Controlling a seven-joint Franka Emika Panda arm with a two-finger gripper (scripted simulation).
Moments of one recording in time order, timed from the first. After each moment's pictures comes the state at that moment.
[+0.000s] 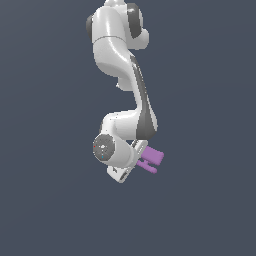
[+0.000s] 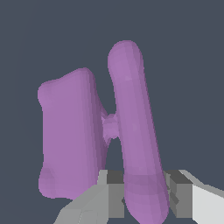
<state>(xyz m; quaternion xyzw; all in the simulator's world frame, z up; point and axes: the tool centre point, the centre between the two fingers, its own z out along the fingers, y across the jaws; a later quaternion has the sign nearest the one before) 0.055 0.037 0.050 -0.88 -0.42 0.04 0.22</state>
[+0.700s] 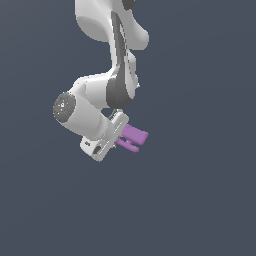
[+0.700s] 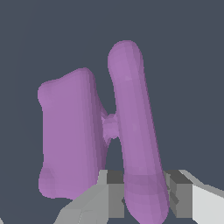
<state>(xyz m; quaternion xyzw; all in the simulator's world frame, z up) 0.006 -0.045 0.149 -0.88 -0.42 0.04 0.22</state>
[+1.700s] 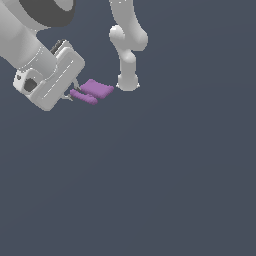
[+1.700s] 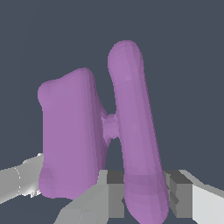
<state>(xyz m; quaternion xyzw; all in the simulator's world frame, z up) -0.076 -0.189 0.326 -0.88 -0.42 0.04 0.22</state>
